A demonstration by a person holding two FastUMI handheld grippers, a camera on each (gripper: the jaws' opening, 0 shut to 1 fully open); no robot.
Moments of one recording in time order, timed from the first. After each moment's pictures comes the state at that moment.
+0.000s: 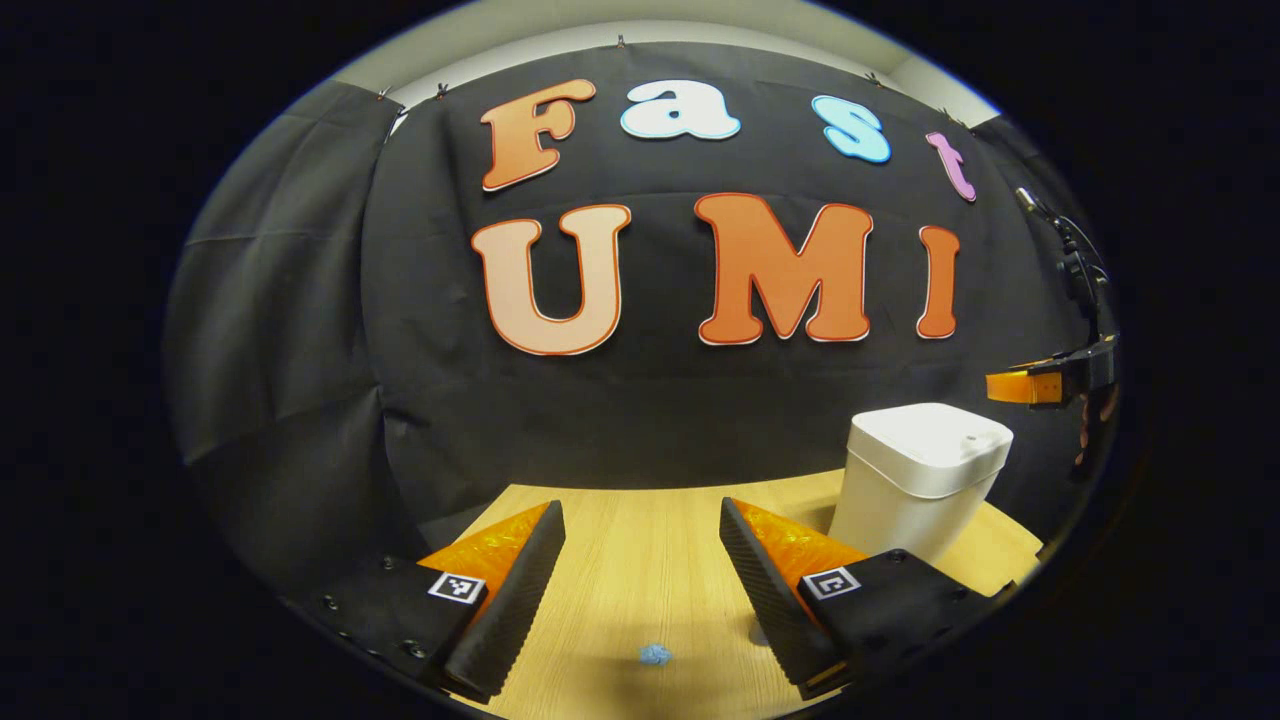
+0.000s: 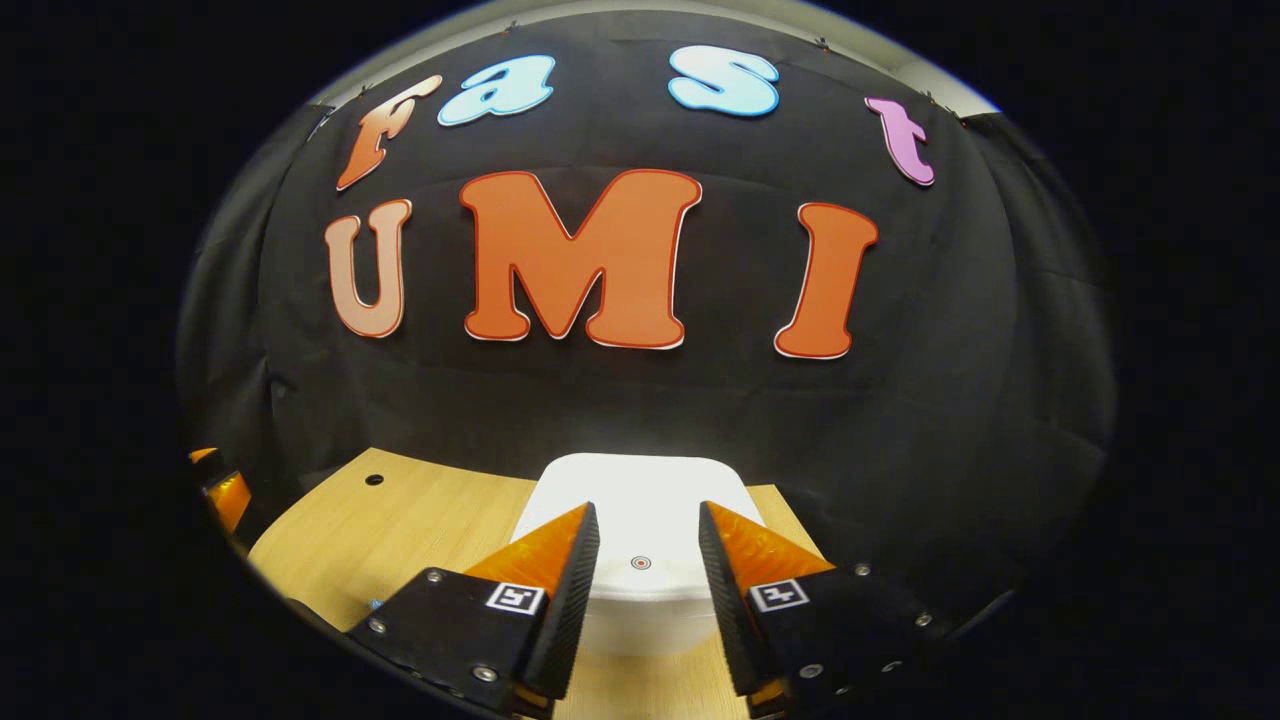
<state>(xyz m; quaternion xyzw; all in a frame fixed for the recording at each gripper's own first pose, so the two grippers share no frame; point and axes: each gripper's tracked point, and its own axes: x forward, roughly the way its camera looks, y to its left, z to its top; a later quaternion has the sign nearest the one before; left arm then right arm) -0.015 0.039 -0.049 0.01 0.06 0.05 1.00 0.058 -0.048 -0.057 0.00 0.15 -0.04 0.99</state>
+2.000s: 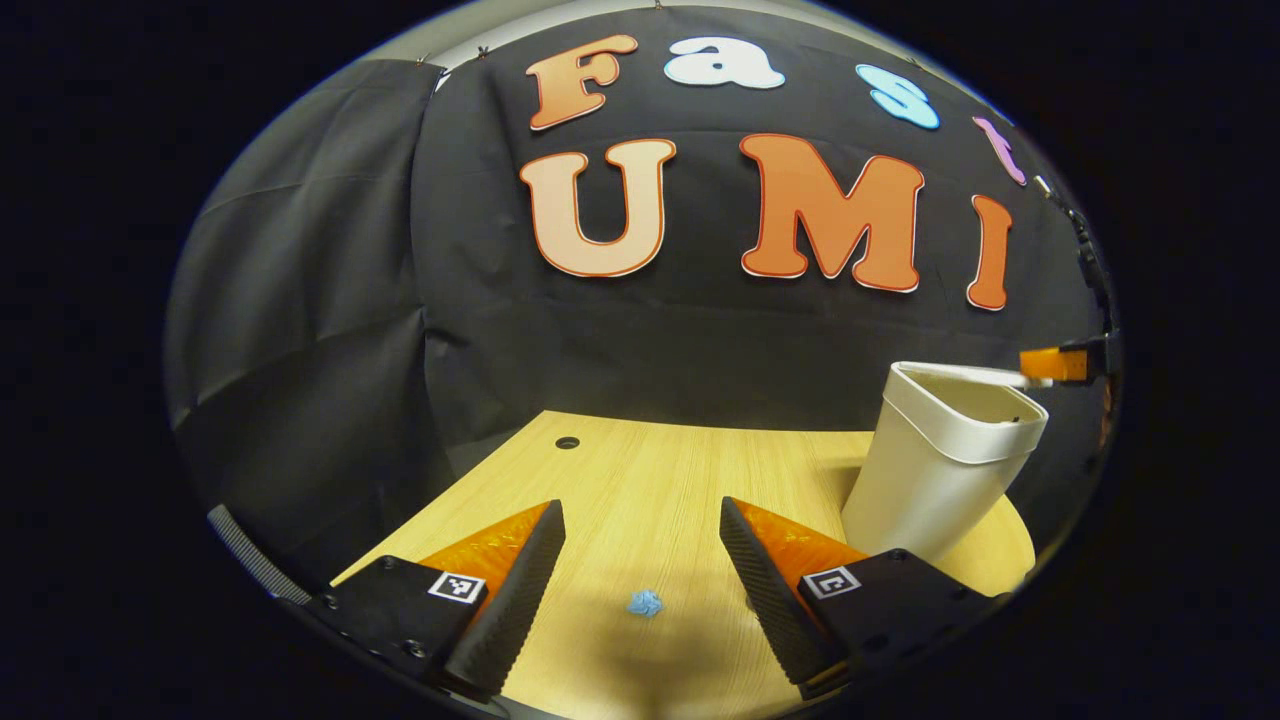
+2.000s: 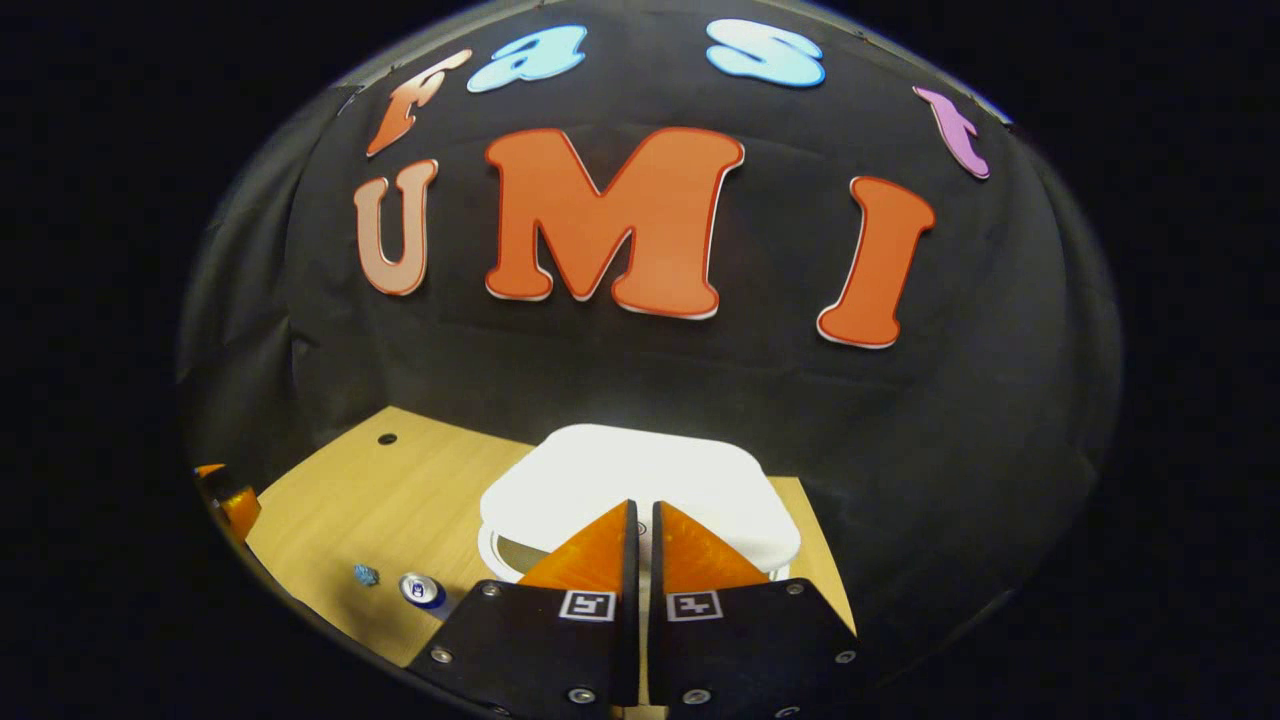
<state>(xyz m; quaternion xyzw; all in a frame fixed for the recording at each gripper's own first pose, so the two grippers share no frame) -0.031 0.021 -0.115 -0.04 0.15 0.12 0.98 0.076 -0.057 -0.056 -0.03 0.16 0.02 0.99</state>
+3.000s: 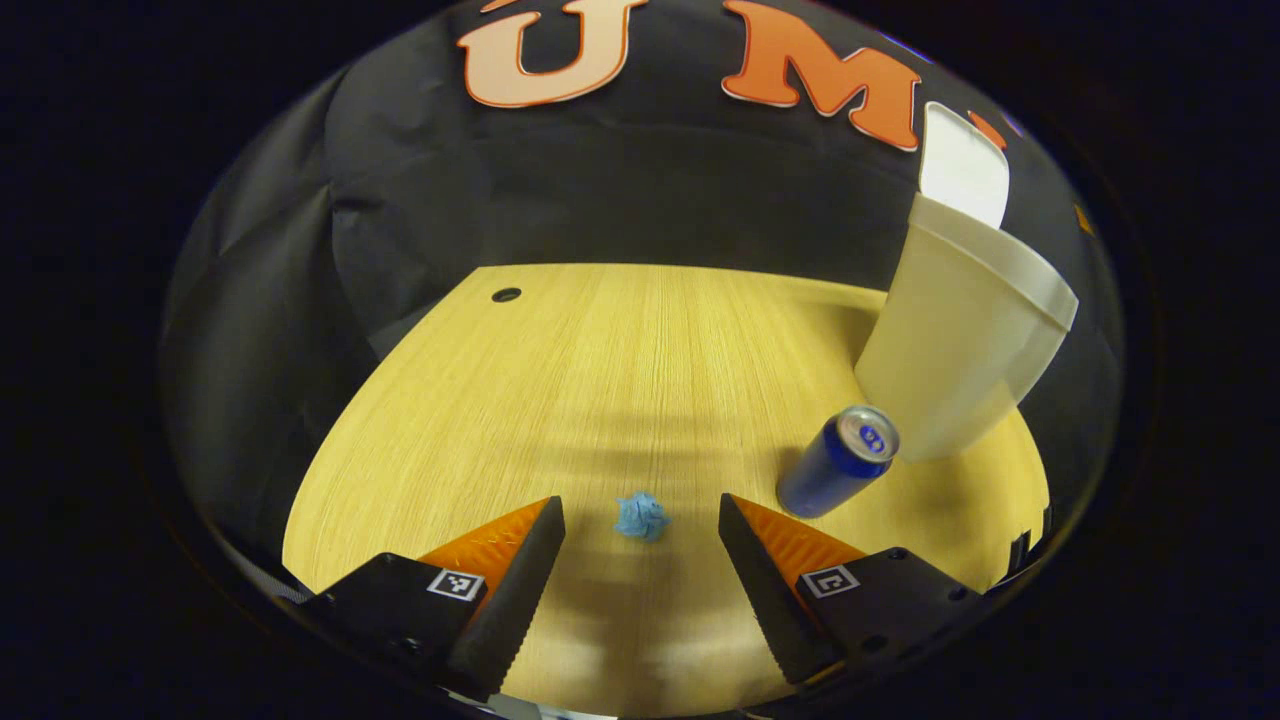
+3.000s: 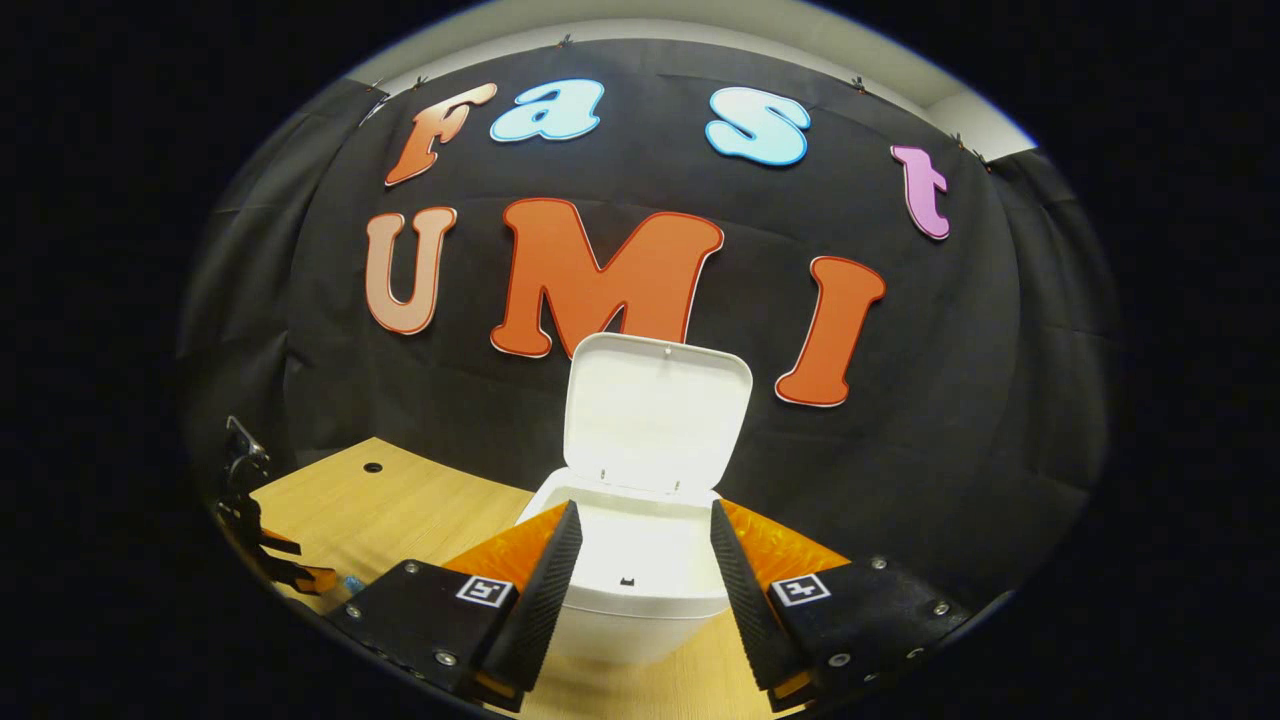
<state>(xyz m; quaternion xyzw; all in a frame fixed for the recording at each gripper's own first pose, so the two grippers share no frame) -0.007 0.014 -0.293 -0.03 0.36 0.02 0.93 0.017 -0.046 -0.029 -0.06 0.09 -0.03 0.99</state>
